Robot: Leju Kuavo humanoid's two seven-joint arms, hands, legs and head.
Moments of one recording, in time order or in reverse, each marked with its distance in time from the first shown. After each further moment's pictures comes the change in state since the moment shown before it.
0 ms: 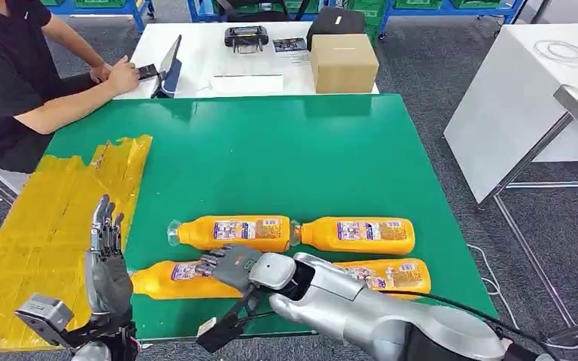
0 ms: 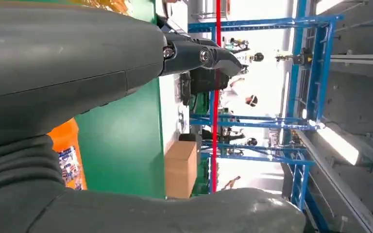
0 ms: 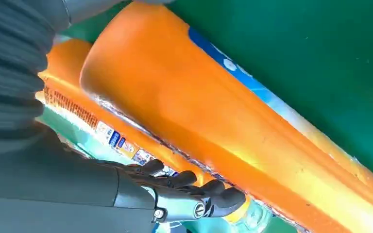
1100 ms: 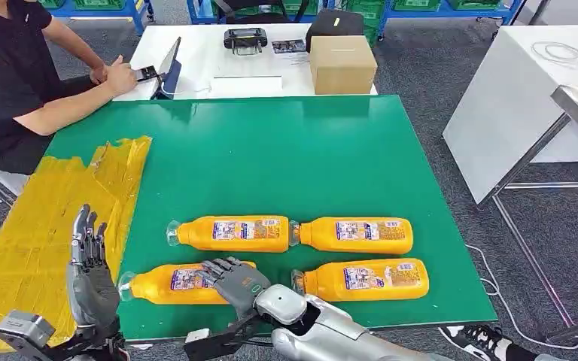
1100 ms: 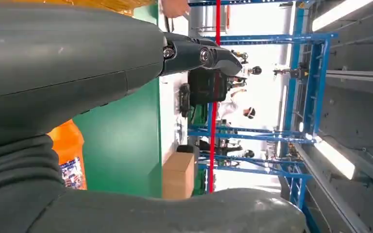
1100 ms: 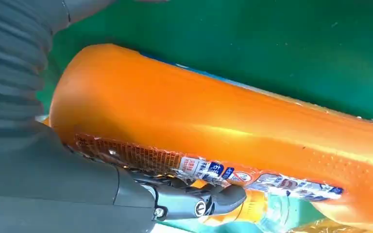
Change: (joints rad) left arm 0.059 -0.023 0.056 -0.067 0.017 -0.011 -0.001; right arm 0.205 0.012 -0.144 0.017 -0.037 -0.237 0.080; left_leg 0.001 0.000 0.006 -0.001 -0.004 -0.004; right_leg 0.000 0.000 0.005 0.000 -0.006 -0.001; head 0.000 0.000
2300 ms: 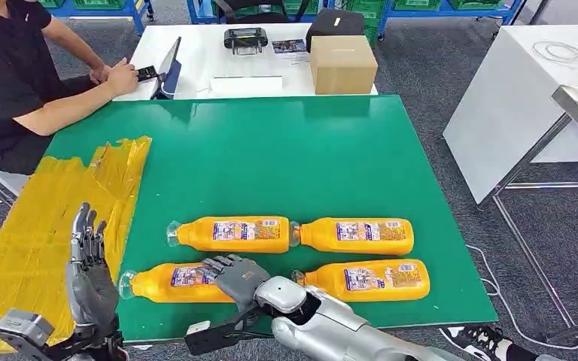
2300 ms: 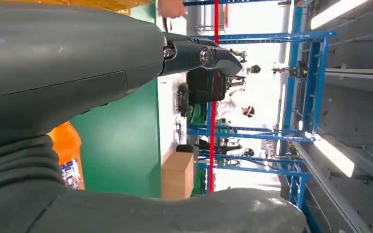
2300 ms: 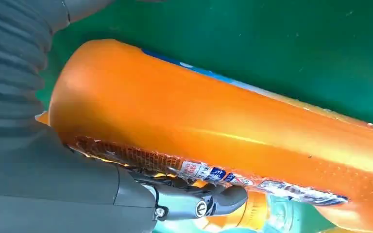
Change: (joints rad) left arm -0.004 0.000 0.006 -0.006 -0.002 -0.007 0.004; right arm -0.031 0.008 -0.027 0.011 0.014 0.073 -0.014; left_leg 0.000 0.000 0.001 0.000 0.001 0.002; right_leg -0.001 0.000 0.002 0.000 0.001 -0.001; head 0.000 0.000
